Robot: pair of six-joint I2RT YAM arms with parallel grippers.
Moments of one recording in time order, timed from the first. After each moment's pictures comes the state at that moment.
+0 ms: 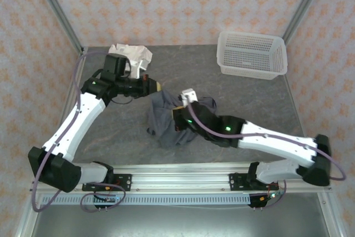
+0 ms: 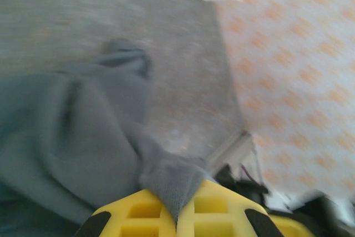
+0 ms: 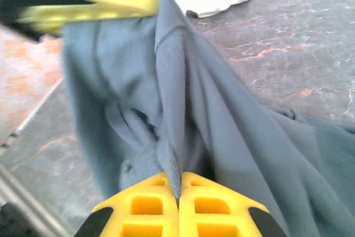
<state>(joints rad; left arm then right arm) -0.22 1.31 1.26 -0.75 0.69 -0.55 1.17 1.14 1.02 -0.40 0.35 0.58</state>
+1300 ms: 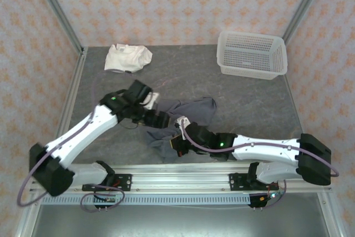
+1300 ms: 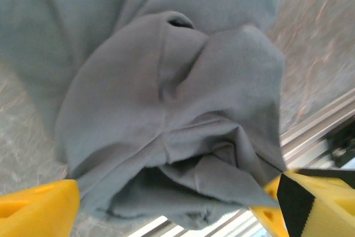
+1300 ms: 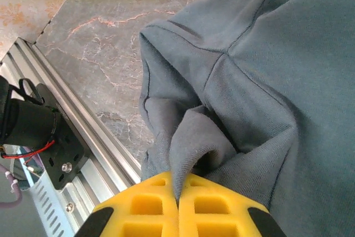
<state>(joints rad) -0.59 1.29 1.12 -0.98 0.25 -0.37 1.20 1.21 0.68 -0.13 0.03 0.63</state>
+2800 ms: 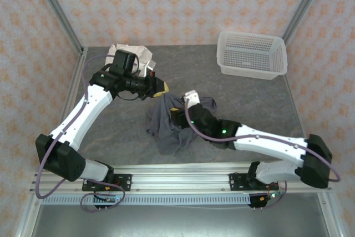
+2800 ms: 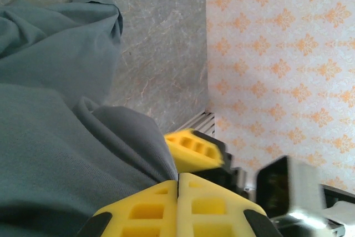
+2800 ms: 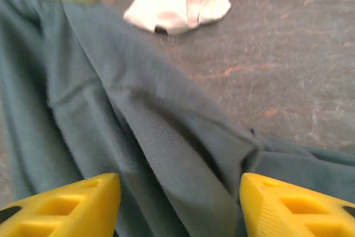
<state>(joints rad) -0.31 1.41 1.37 -0.80 0.82 -0.74 1.08 1.25 0.88 -0.14 0.42 0.43</state>
